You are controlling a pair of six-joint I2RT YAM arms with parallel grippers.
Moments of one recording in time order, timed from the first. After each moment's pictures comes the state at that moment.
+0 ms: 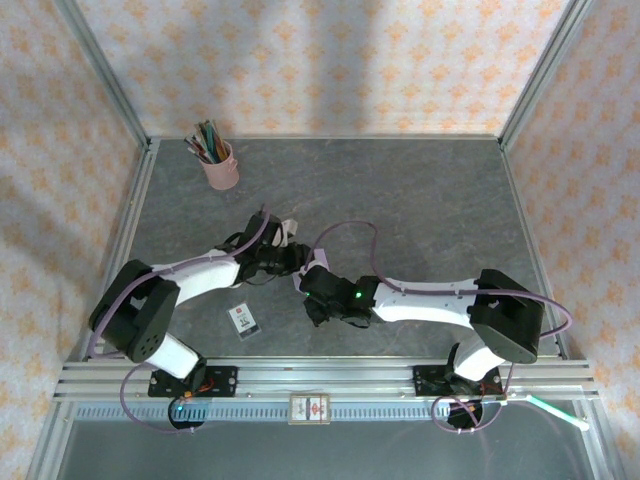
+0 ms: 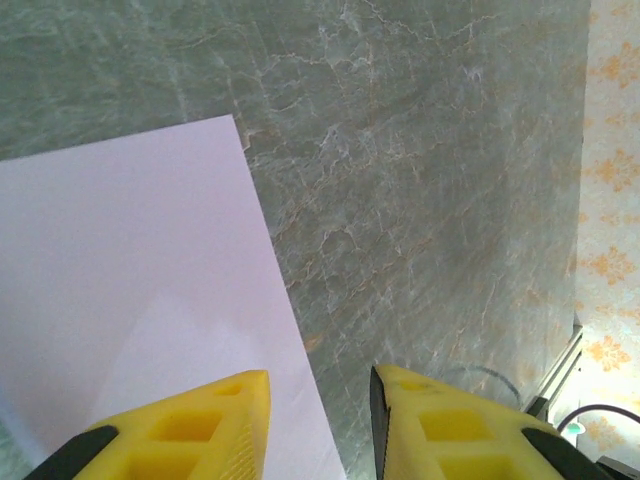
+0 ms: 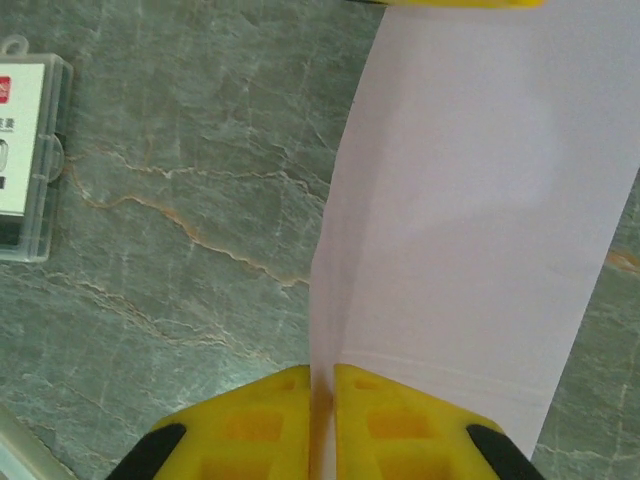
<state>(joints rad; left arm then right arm) -0.48 1.54 0.74 -0.01 0.48 -0.79 1.15 1.55 0.89 -0.34 0.12 0.54</state>
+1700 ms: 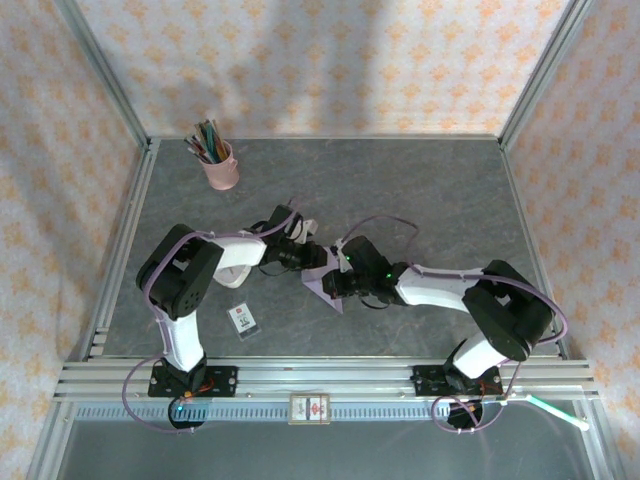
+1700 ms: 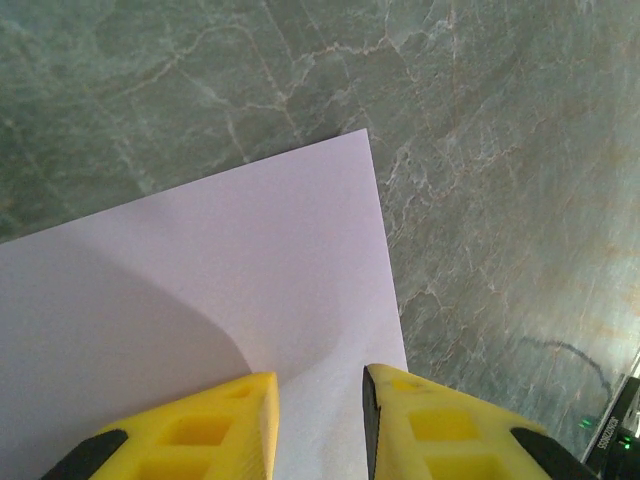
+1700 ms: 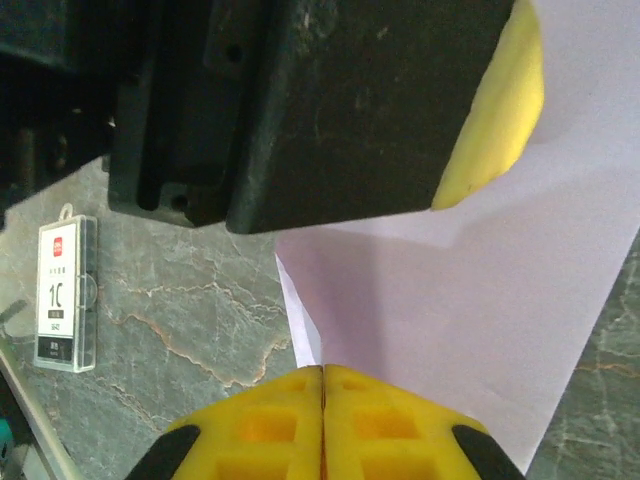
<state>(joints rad) -0.49 1.87 0.95 -0.06 0.53 -0.60 0.80 1.54 0.68 0.05 -0.30 0.61</state>
